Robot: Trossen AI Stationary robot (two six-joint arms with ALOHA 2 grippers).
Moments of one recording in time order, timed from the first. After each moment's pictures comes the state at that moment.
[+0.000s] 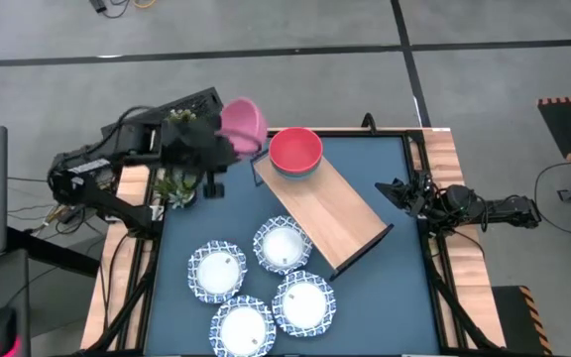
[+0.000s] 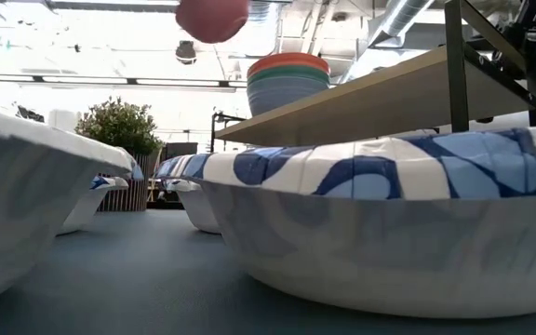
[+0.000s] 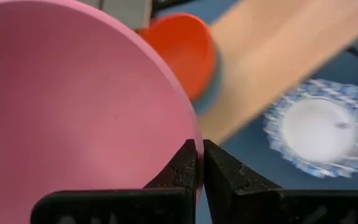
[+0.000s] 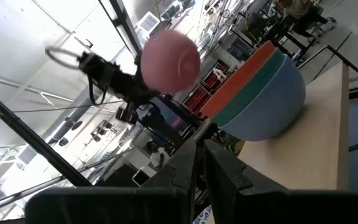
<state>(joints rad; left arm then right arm) 0.10 1.36 1.77 -1.11 -0.30 0.30 0.06 0.01 0.03 0.30 0.35 0.81</state>
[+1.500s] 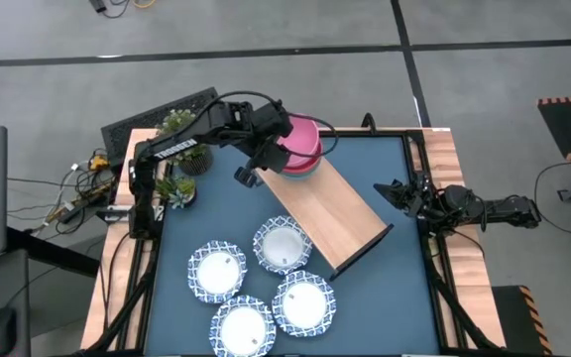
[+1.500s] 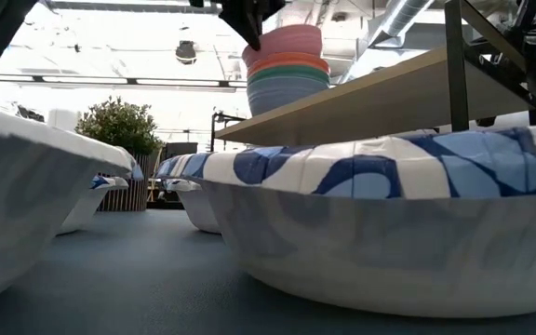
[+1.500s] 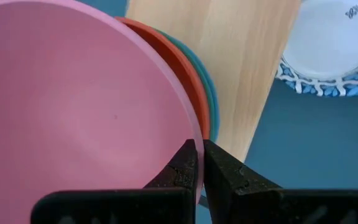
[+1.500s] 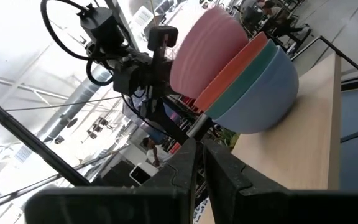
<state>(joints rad) 0.25 1.93 2.31 -1.41 -0.06 0.94 0.06 0.01 0.03 0.26 0.35 0.83</state>
